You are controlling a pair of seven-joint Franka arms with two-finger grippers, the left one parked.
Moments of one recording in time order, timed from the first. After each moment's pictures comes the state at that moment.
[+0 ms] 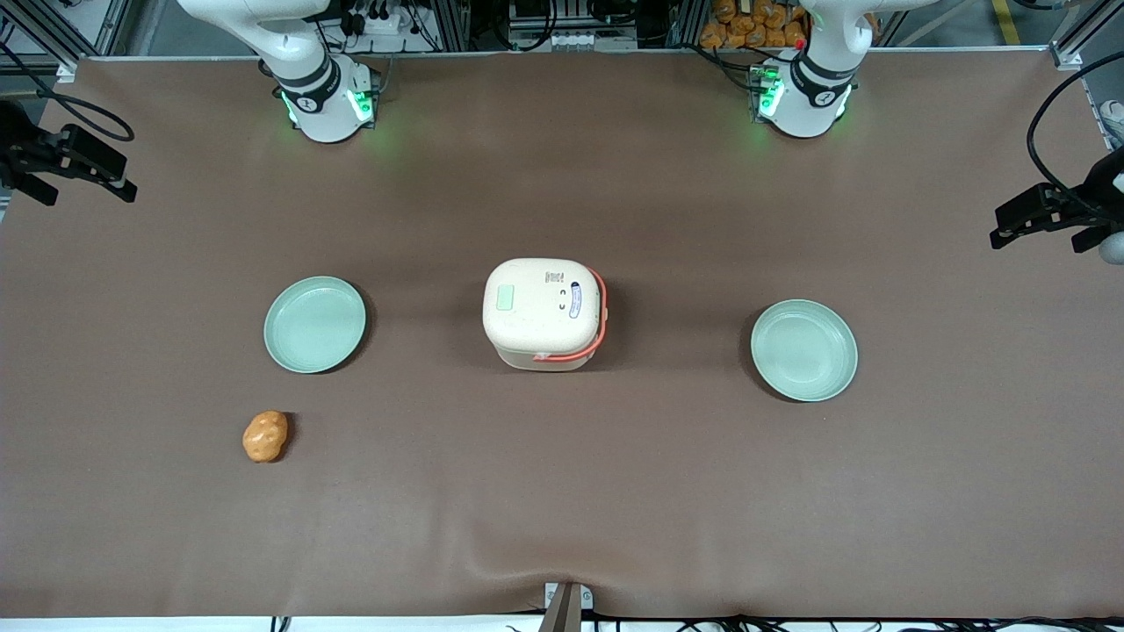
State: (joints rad) arm 0.07 -0.11 -0.09 -1.60 0.03 1.50 -0.02
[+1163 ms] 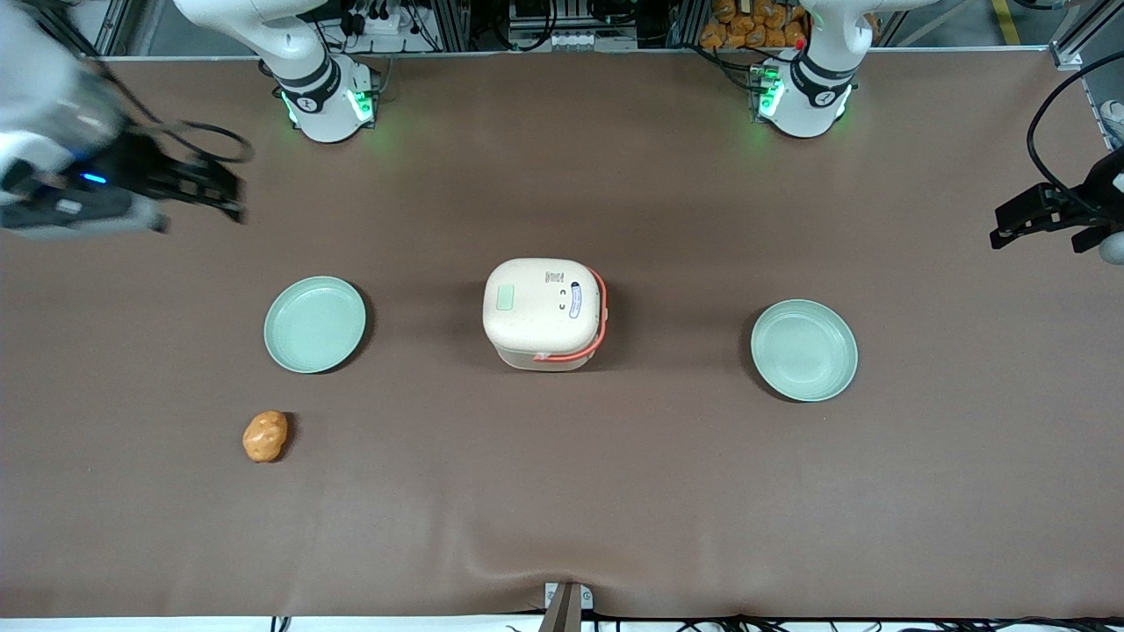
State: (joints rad) arm 0.33 -0.01 -0.07 -1.61 0.03 1.62 0.18
